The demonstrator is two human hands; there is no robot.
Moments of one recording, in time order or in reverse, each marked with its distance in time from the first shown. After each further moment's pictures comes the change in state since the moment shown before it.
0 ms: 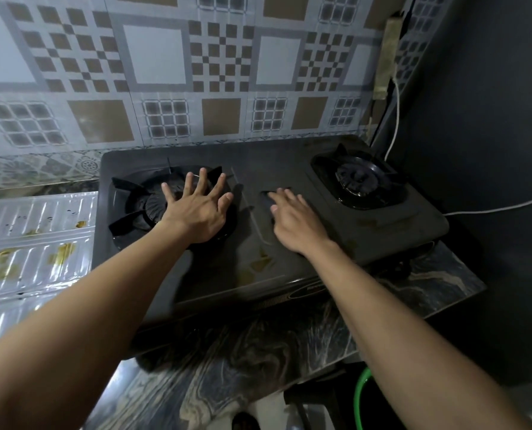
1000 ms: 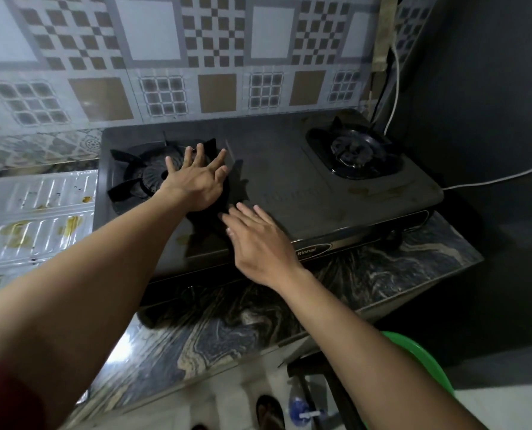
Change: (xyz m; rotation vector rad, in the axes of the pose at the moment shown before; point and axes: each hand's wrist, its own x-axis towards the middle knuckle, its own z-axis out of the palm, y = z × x) left_hand -0.007 0.014 0.000 0.032 -0.013 -0.010; right_hand -0.104 -0.061 0.025 0.035 0.103 -0.321
